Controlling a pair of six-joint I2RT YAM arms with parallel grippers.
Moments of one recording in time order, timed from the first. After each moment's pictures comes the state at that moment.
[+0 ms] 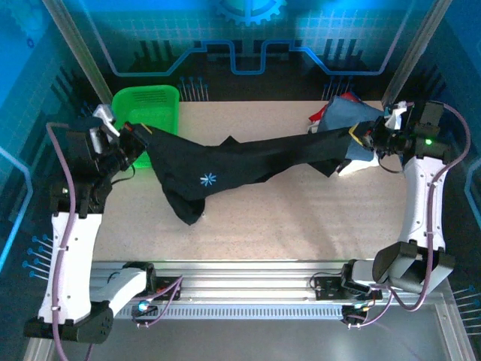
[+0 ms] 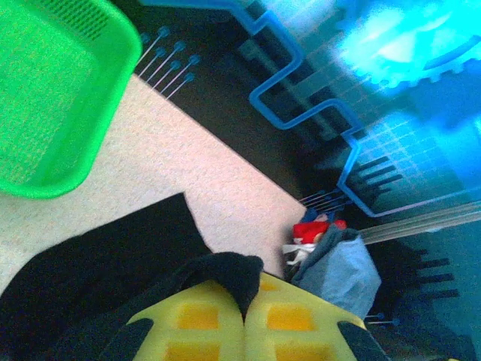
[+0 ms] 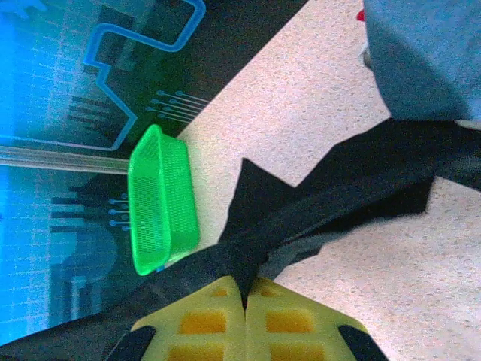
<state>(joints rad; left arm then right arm) -0.02 1.01 1.46 -0.82 0.18 -0.82 -0.33 1.34 1.50 -0.95 -0.78 0.57</state>
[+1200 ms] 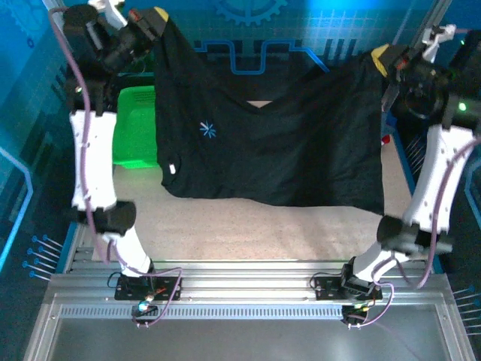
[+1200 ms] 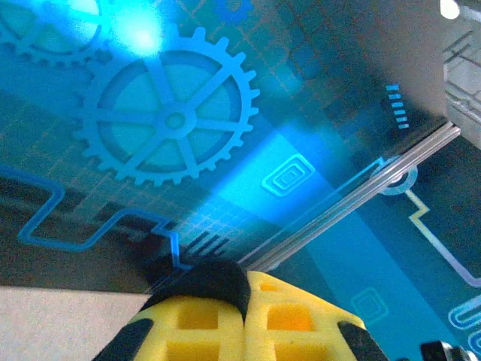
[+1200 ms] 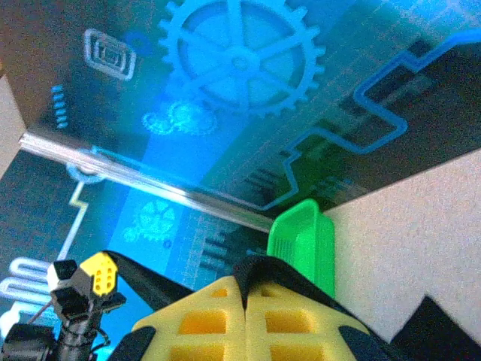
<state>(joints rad) -0.01 1.89 2.62 -0.61 0.50 -0.90 -0.32 1.71 2.34 -0.84 -0.94 0.92</state>
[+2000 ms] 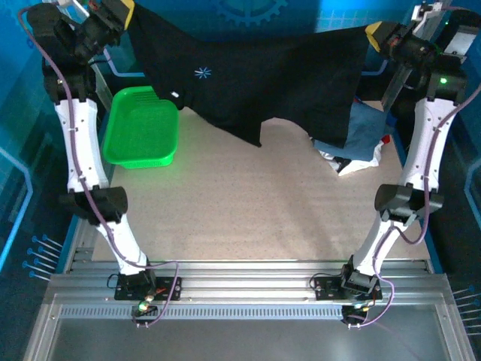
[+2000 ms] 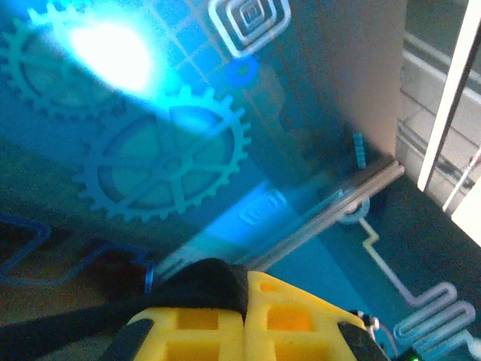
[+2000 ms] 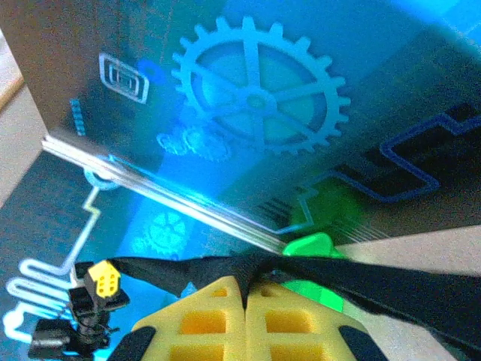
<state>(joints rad) 0.24 1.88 2.42 -0.28 0.80 -1.12 -0.30 1.92 2.50 -0.64 -1.00 0.95</state>
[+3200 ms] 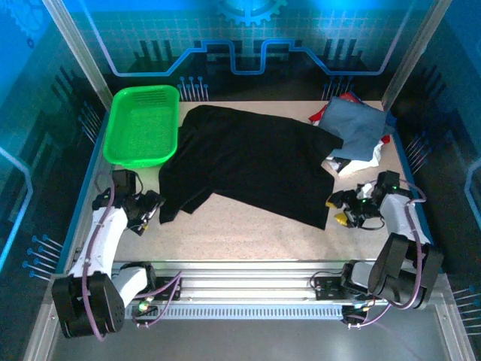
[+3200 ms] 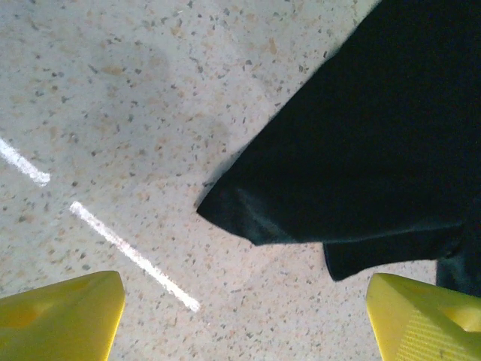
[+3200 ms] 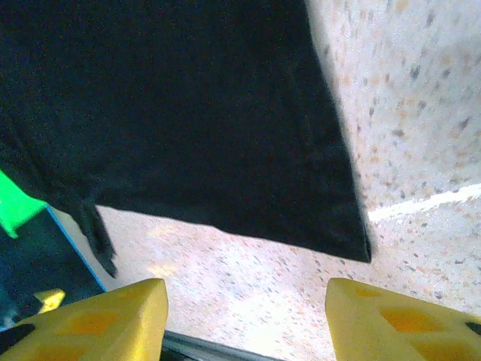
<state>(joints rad) 0.19 1.05 0.69 -0.88 0.15 -0.88 -0.37 1.24 0.69 -0.90 -0.68 0.41</state>
